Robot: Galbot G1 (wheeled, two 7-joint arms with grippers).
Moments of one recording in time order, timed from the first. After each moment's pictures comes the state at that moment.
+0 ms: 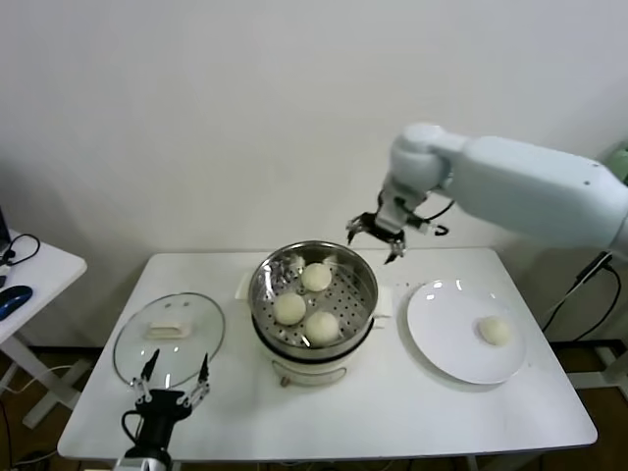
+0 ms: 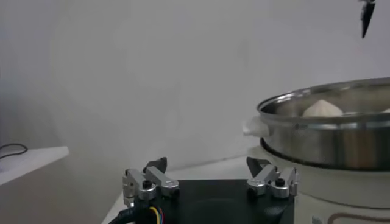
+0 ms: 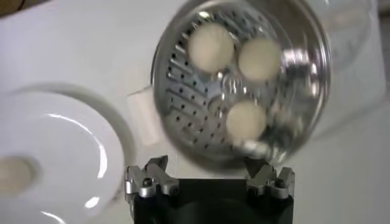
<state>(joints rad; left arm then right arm) 1.77 -1.44 -0.63 -2.10 0.03 -0.06 -0.02 0.69 0.92 -1.27 1.32 0.08 0.25 -1.17</state>
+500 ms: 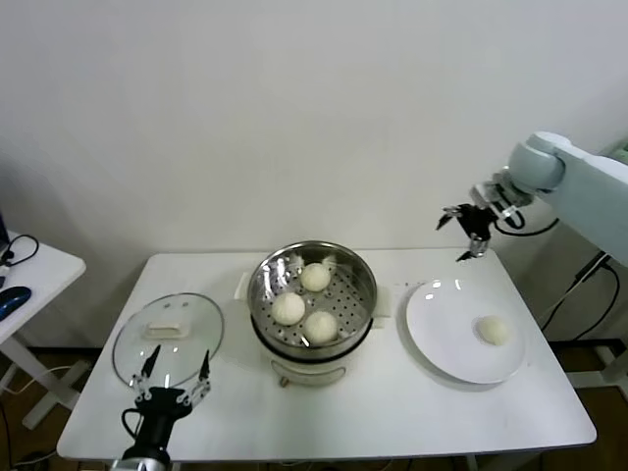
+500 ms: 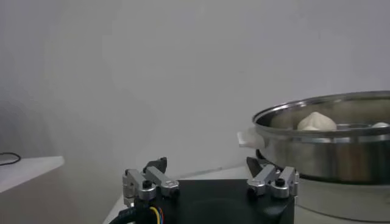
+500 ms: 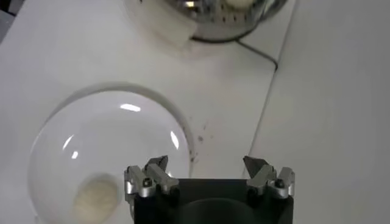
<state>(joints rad) 1.78 -1.45 -0.64 -2.12 0.02 -0.09 0.01 0.47 0.70 -1.08 1.07 0.11 0.13 -1.17</state>
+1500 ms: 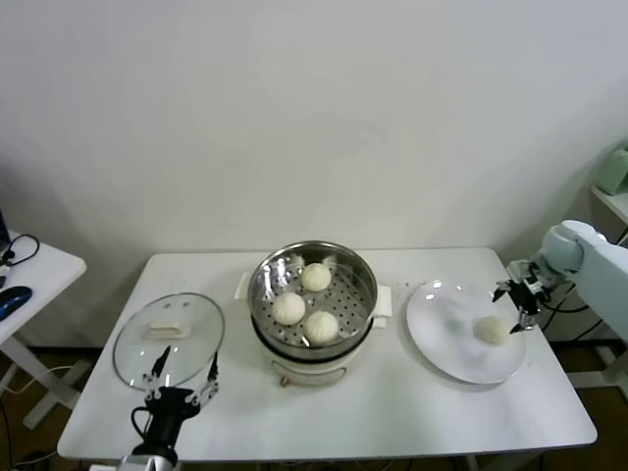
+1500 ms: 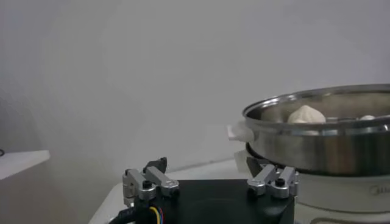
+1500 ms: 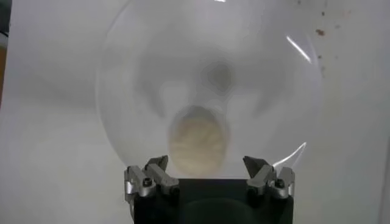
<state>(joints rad) 1.76 -1.44 -0.62 -2.10 0.03 -0.05 0.01 0.07 0.68 -0.82 0.87 -0.15 0.15 -1.19</state>
